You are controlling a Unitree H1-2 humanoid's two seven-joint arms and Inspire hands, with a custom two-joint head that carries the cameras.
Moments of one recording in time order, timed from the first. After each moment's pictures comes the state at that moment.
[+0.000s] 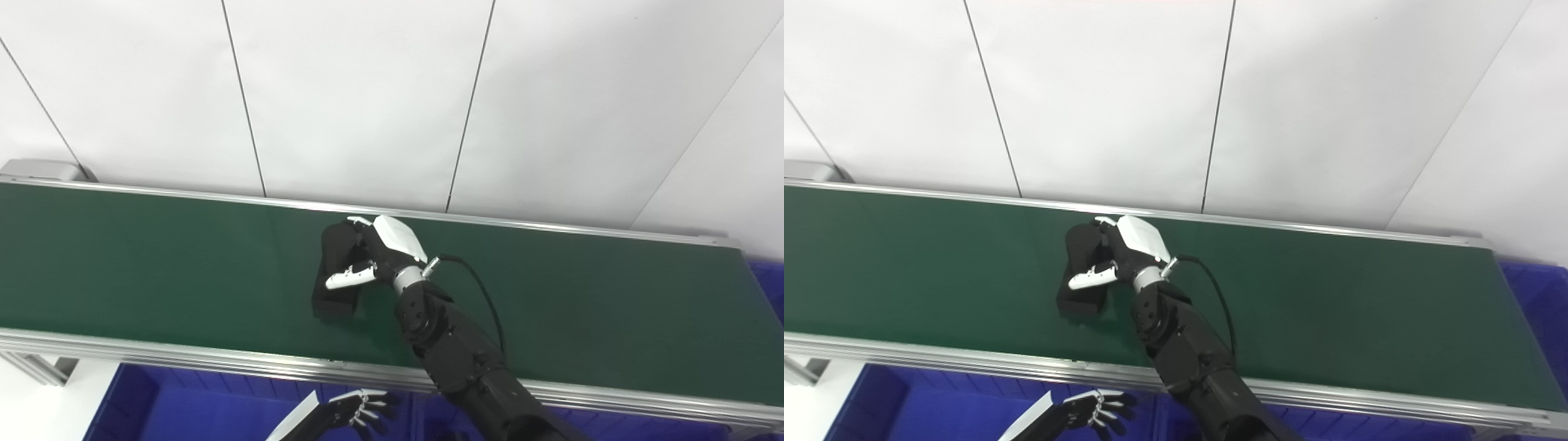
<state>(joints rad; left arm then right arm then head) 0.29 0.35 -0.47 0.05 0.12 -0.44 0.00 -0.79 0.24 0.53 1.03 -0.59 0.01 -0.22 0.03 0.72</state>
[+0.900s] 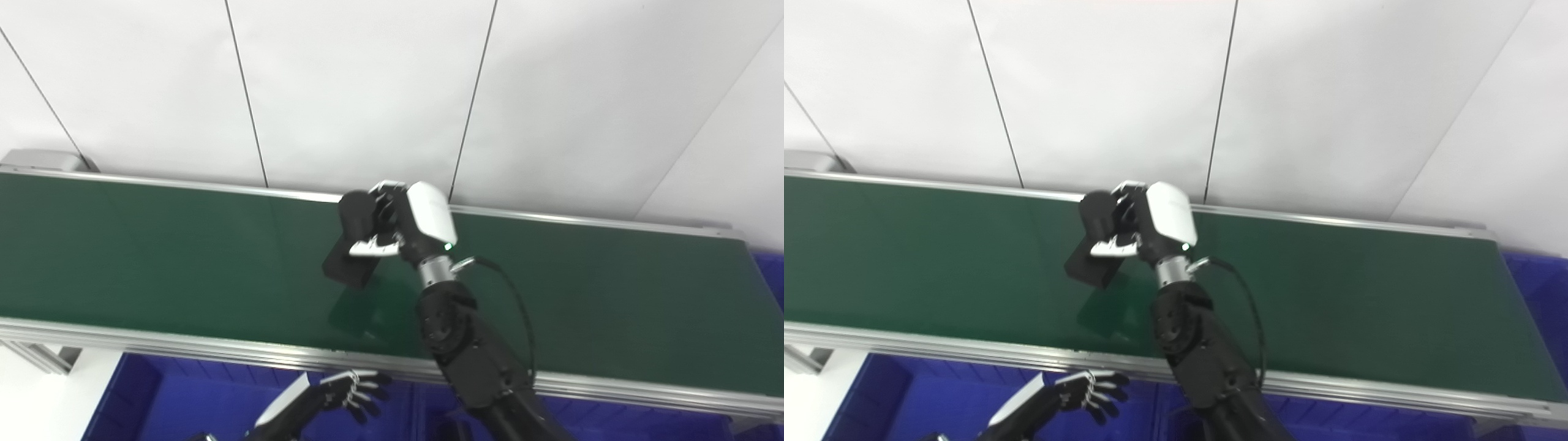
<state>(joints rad) 0.28 0.37 -0.41 0.05 0.04 -0.44 -0.09 -0.58 0.13 0.49 0.56 -0.63 -0.02 -0.34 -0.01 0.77</state>
